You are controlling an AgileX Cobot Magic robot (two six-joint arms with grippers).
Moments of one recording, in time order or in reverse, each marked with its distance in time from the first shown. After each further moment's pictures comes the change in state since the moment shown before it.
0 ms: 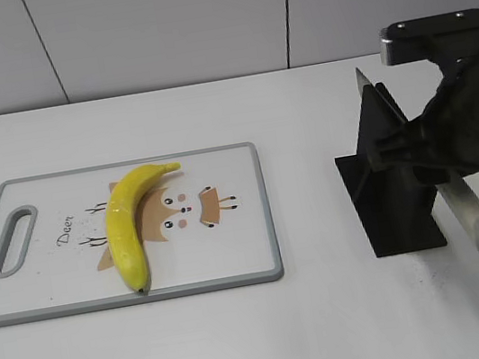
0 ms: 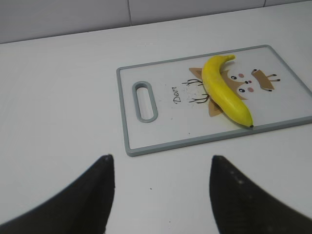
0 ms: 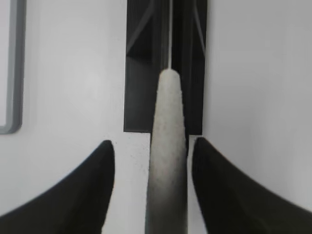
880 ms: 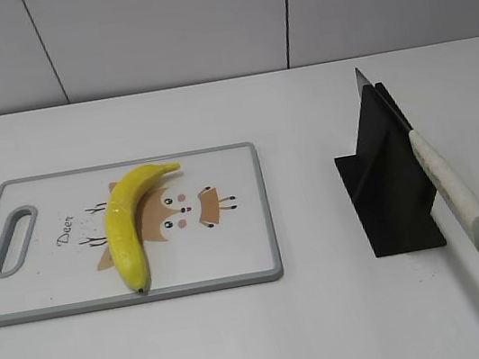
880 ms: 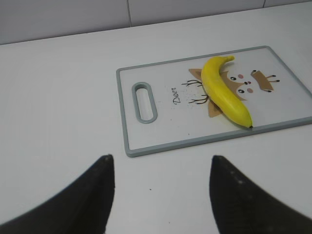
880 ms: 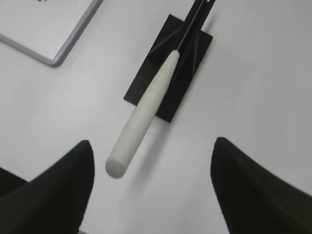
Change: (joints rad) left arm 0.000 0.000 0.000 0.000 -0.004 -0.001; right arm 0.000 -0.479 -0.008 0.133 0.251 -0.613
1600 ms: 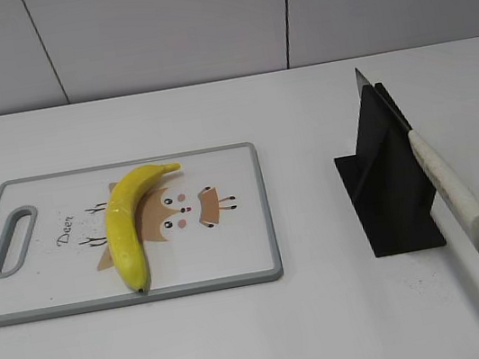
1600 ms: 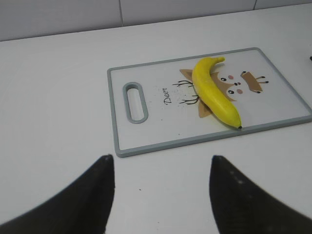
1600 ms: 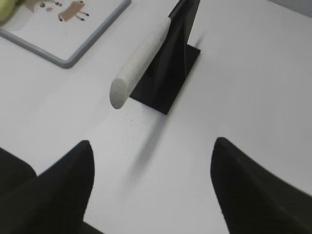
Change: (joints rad) left arm 0.000 0.000 0.000 -0.035 -0.001 0.000; right arm 0.000 -0.720 0.374 0.013 0.003 -0.034
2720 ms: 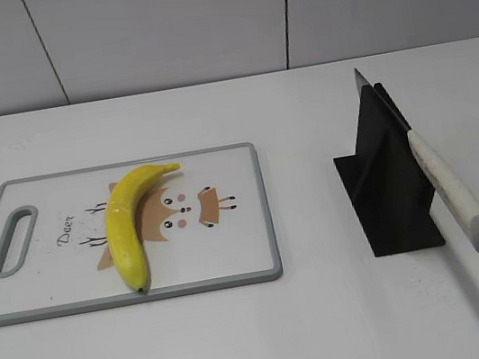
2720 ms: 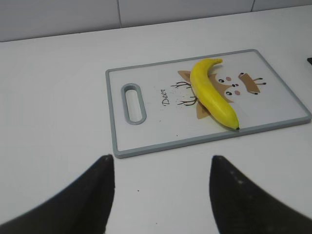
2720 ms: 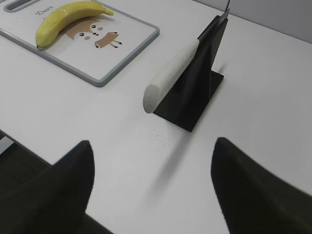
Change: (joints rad) left arm 0.001 0.000 0.001 -0.005 -0.005 0.000; right arm 0.000 -0.258 0.070 0.118 0.011 -0.083
